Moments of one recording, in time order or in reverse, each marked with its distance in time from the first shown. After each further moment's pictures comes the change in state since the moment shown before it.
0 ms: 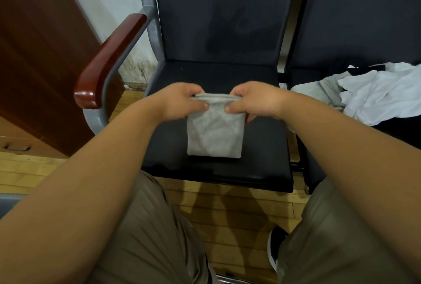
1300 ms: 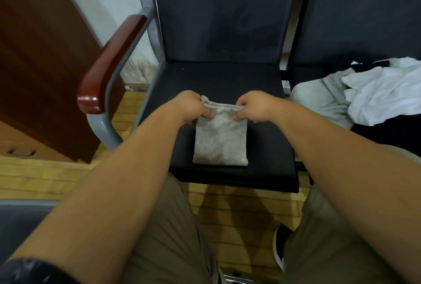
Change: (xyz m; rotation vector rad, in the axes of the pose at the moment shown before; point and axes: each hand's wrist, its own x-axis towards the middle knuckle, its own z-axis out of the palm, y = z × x) left_hand 0.045 -0.015 0.025 -0.190 0.056 -0.374; right_hand 0.036 0.021 0.012 -0.296 0.090 0.144
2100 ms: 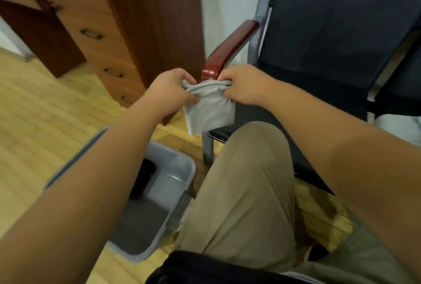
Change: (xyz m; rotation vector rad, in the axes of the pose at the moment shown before) left_hand -0.260 -0.147 -0.147 0.038 0.624 0.061; right_hand -0.098 -0.275 0.071 -0.277 0.091 -0.672
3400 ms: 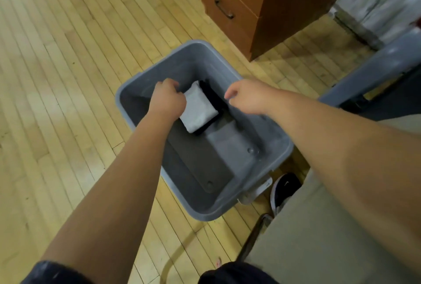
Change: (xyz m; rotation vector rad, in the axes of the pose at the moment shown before) left_hand -0.056 -0.382 -0.005 0.026 0.177 -0.751; right_hand 0.158 -0.163 0.306 0.029 -0.623 -0.072
